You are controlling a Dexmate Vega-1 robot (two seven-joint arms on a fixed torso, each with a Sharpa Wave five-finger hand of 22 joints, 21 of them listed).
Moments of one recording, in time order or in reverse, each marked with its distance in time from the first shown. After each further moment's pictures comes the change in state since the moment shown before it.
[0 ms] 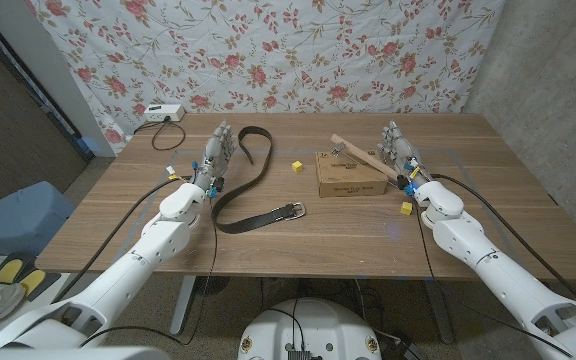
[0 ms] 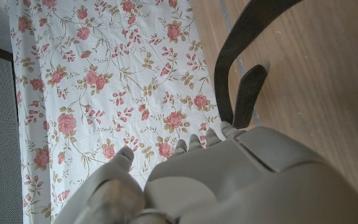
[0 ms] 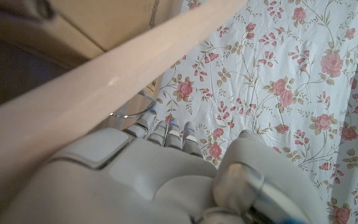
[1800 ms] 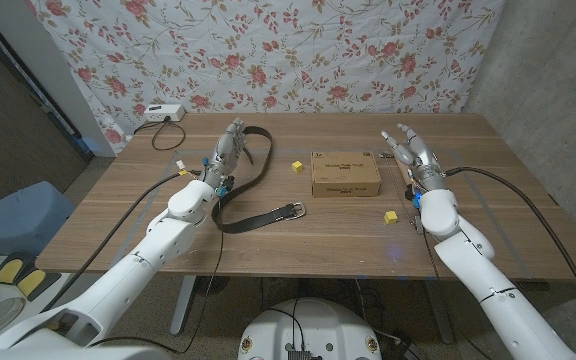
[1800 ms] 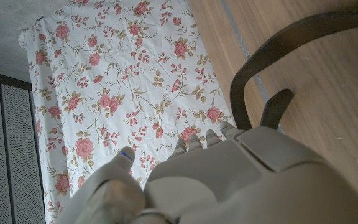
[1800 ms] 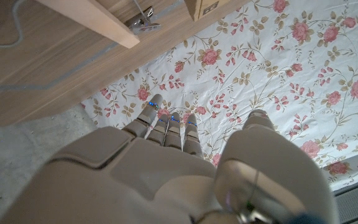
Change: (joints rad) left arm 0.013 0.004 0.031 -0.124 0.115 0.052 0.075; left_hand -0.007 0.007 -0.009 -0.008 0.000 0.000 0.000 0.004 0.000 0.000 0.000 0.004 0.000 0.000 0.000 0.004 0.000 0.000 0.000 0.000 0.000; right arm -0.290 0.112 0.203 -0.483 -1.002 -0.387 -0.317; right_hand 0.172 -0.070 0.036 -0.130 -0.023 0.082 -0.022 0.023 0.005 0.066 0.005 0.012 0.000 0.083 0.021 0.015 -0.007 0.104 0.040 -0.026 0.004
